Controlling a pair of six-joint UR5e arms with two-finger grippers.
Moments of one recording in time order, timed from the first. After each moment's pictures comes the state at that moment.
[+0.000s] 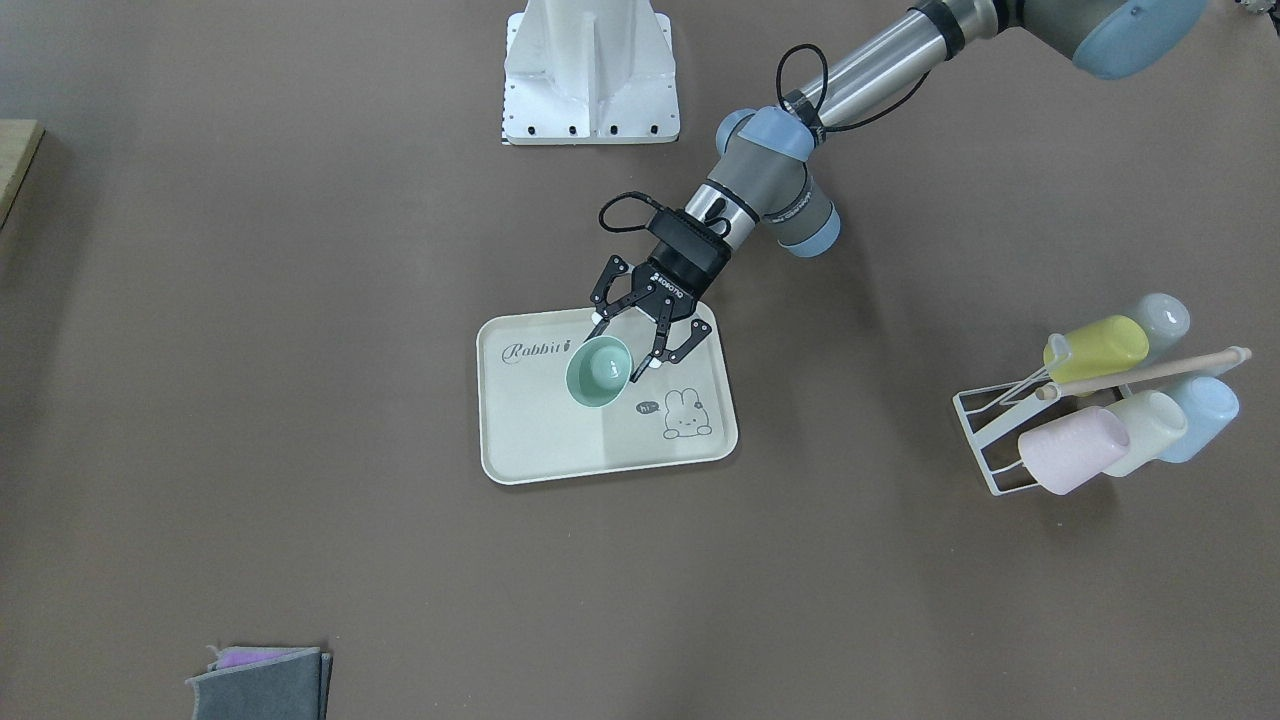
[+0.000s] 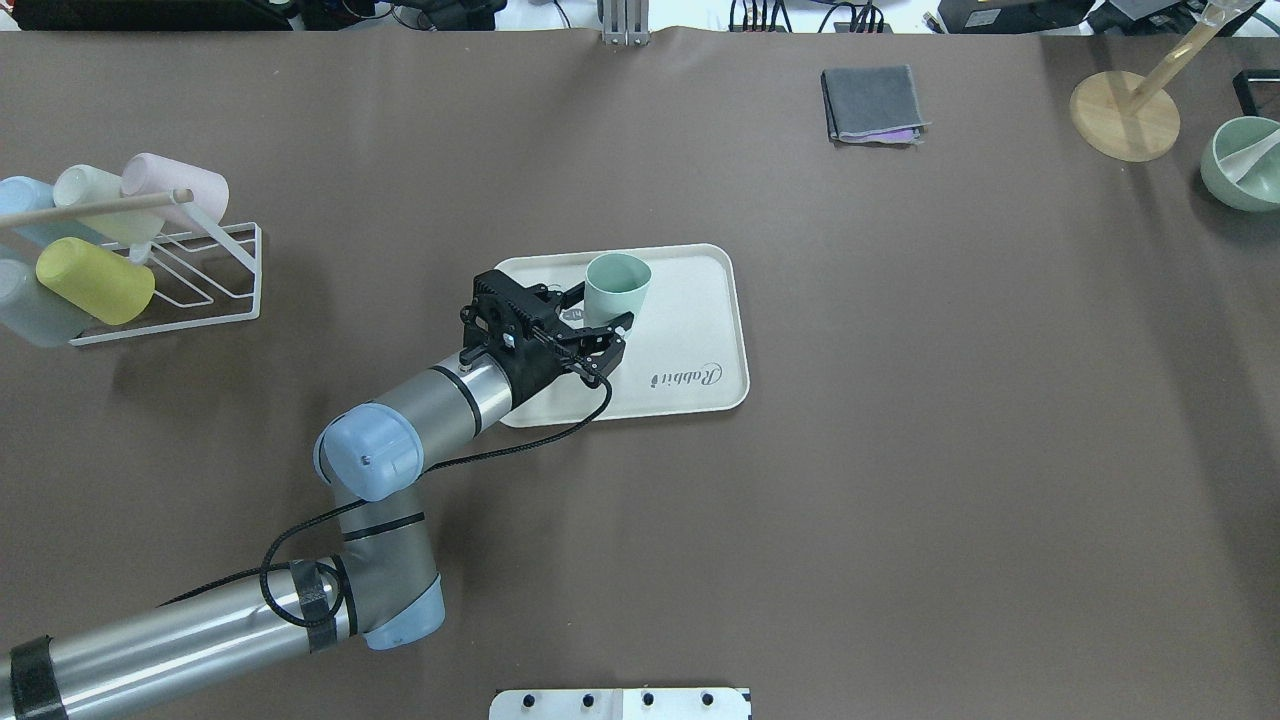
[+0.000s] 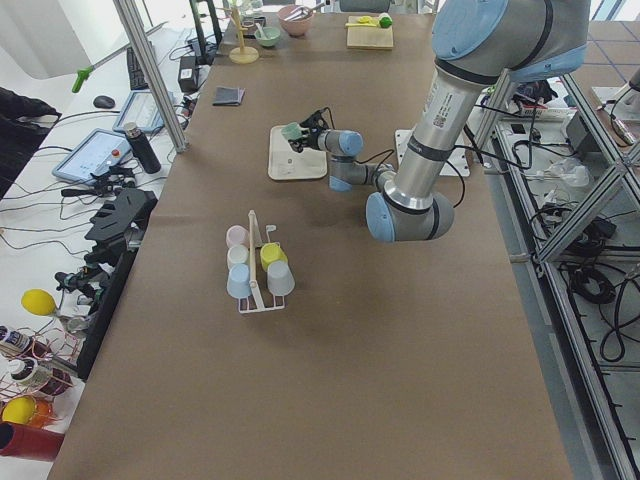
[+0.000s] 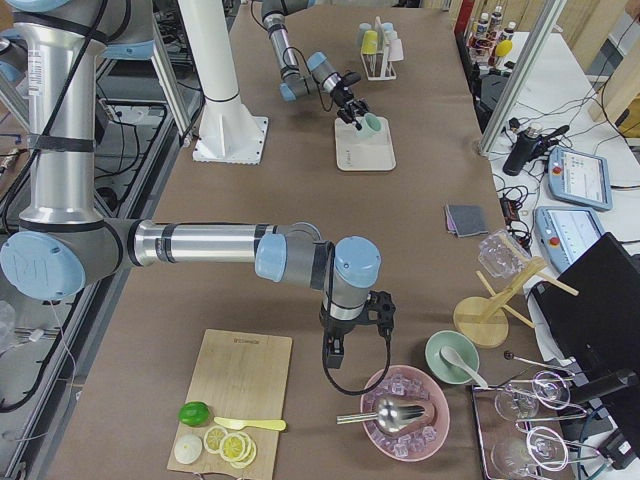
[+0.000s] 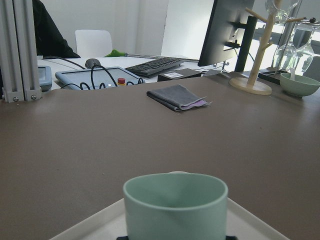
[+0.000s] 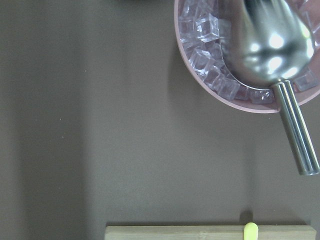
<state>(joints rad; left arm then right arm) -0.39 -2.20 -1.22 -3.01 -1.21 -0.63 1.60 -1.66 1.71 -1.77 2.23 -0.14</state>
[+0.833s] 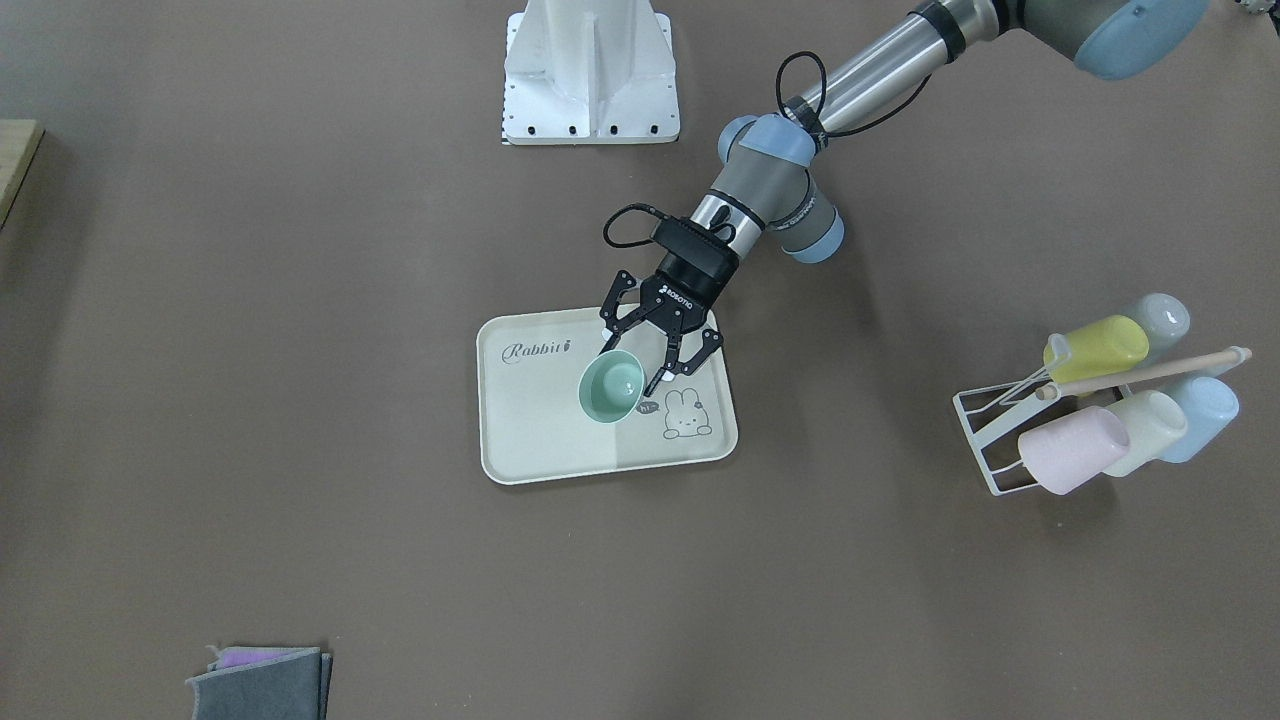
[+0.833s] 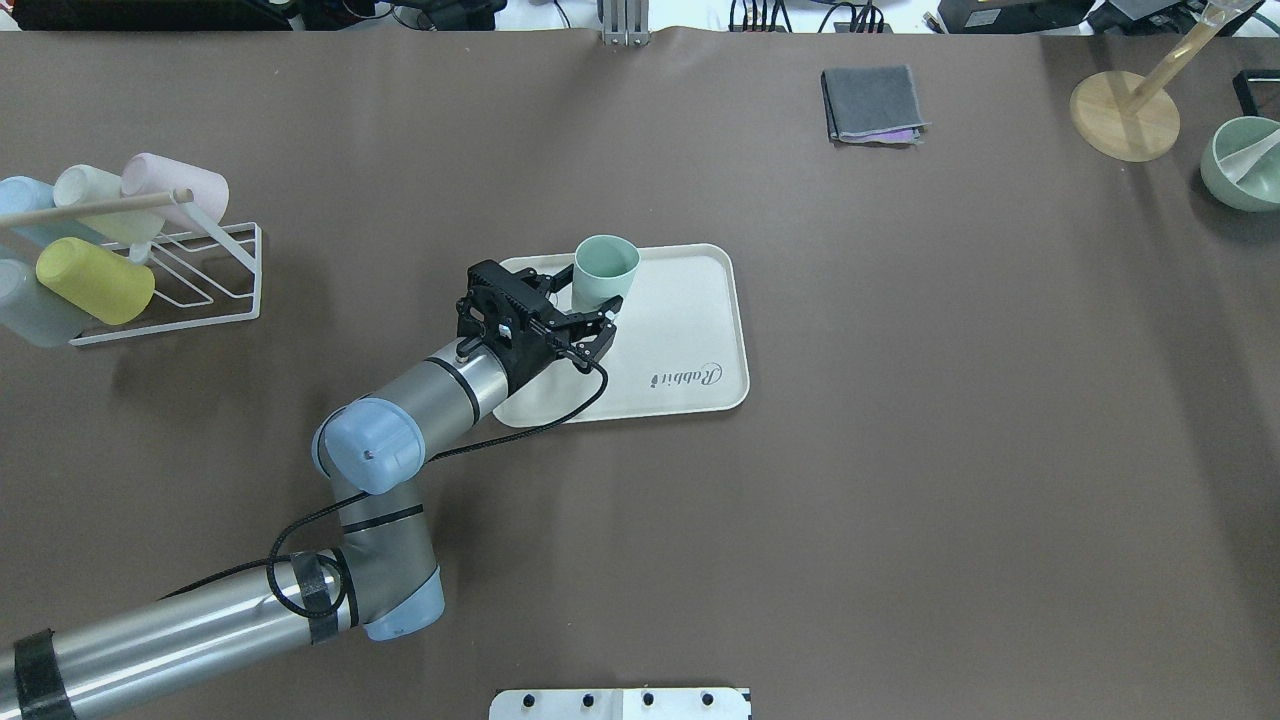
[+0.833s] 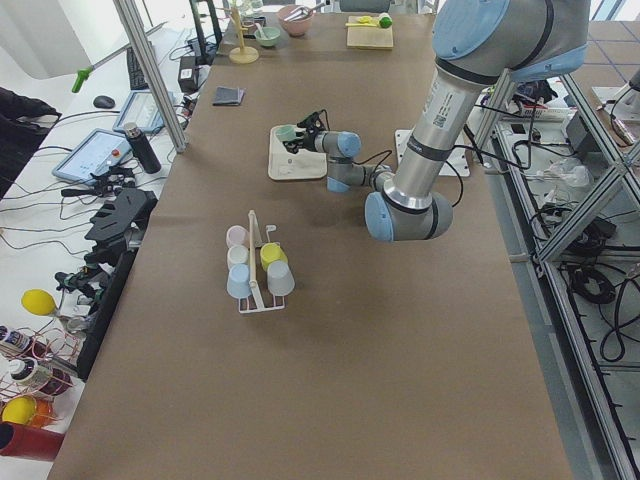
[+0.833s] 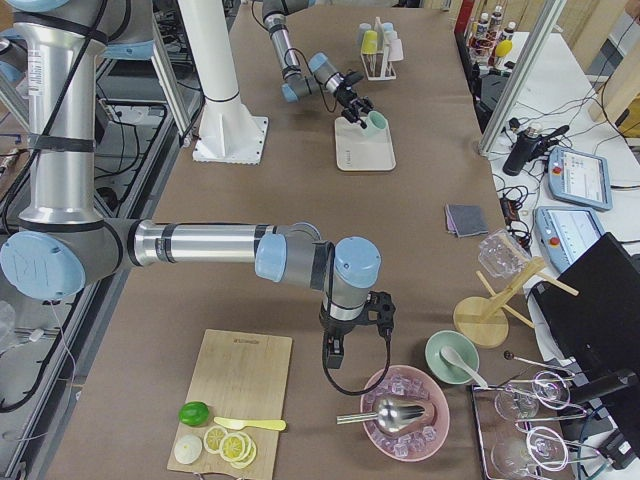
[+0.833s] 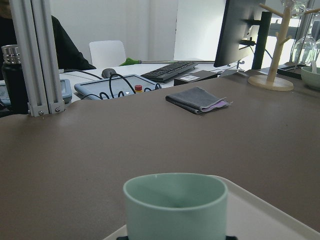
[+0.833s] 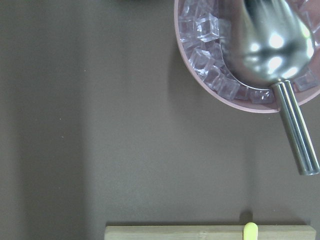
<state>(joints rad) -0.40 -2.21 -1.20 -3.01 -1.17 -0.58 1.60 -1.66 1.71 -1.77 2.23 -0.14</state>
